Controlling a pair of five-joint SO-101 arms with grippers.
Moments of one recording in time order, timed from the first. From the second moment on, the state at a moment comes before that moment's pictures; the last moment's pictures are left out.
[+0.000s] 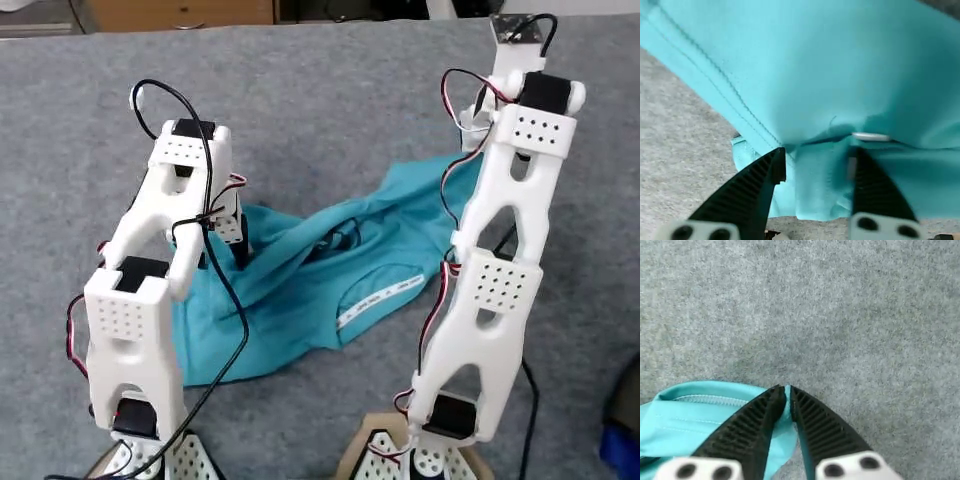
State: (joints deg) left arm 4.8 32.2 -16.0 96.9 2.5; right arm 12.0 52.0 -74.9 101.4 5.4
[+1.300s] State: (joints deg) left arm 9.8 32.9 -31.2 99.9 10.2; right arm 12.0 52.0 -74.9 101.4 5.4
